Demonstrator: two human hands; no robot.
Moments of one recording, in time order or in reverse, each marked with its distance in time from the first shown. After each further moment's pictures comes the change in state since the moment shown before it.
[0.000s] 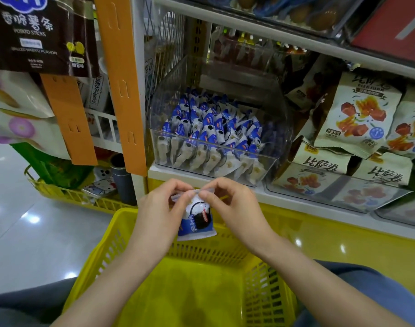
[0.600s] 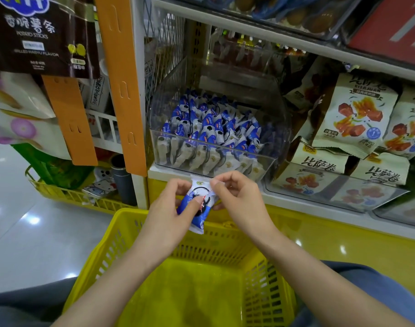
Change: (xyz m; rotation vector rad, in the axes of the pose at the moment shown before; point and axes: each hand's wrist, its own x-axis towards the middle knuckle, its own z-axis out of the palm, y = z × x) left_hand -0.003 -0.004 0.009 -0.162 -0.140 -0.205; right_hand 0.006 0.000 -0.001 0.318 0.126 0.229
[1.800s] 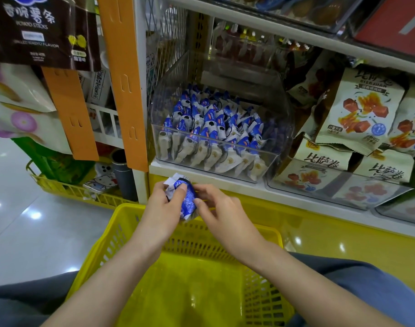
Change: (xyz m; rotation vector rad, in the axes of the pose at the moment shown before) left_hand 0.005 -0.006 0.003 -0.335 0.118 -0.323; right_hand -0.019 0.012 0.018 -0.473 -0.194 -0.155
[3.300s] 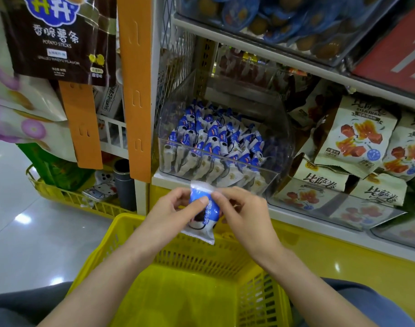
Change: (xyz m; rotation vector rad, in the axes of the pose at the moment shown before) left_hand -0.006 0.025 -0.008 0.045 -0.279 0.064; right_hand 0.008 -0.003 -0.032 0.043 0.190 -0.098
